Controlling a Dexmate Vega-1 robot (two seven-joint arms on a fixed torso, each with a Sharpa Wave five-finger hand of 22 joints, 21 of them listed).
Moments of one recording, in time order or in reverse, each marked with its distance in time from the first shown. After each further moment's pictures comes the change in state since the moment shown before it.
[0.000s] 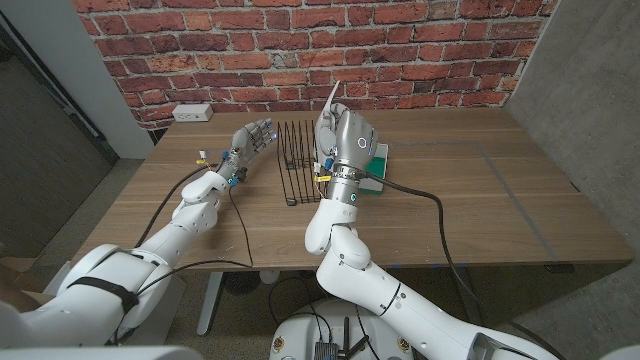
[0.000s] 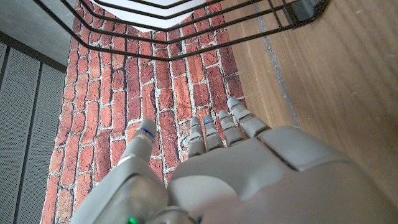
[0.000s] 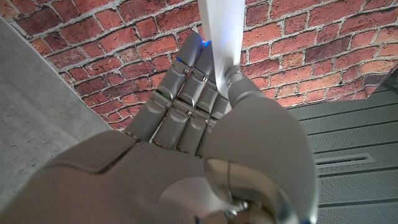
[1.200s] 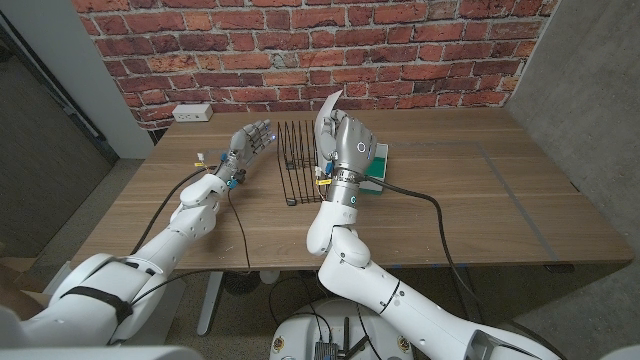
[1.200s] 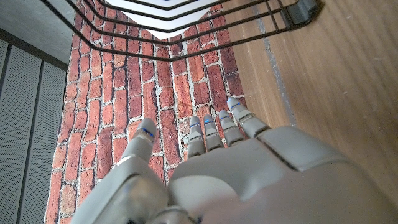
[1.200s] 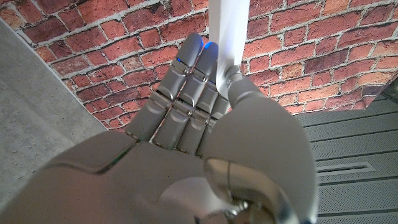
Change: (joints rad) left arm 0.045 0.020 -0.008 -0.066 -0.011 0.008 0.027; left_hand 0.000 0.000 0.000 0.000 0.000 0.012 0.001 0.000 0.005 0.000 0.000 0.000 0.000 0.000 0.000 0.000 0.000 0.000 0.000 0.000 0.000; right arm 0.012 -0.002 0.007 0.057 0.034 0.022 -0.015; right_hand -0.001 0.000 0.001 0.002 -0.003 -0.004 -0.004 -0.008 0.004 -0.013 -0.013 -0.015 0.009 -0.012 -0.001 -0.015 0.005 -0.013 0.006 0.008 0.000
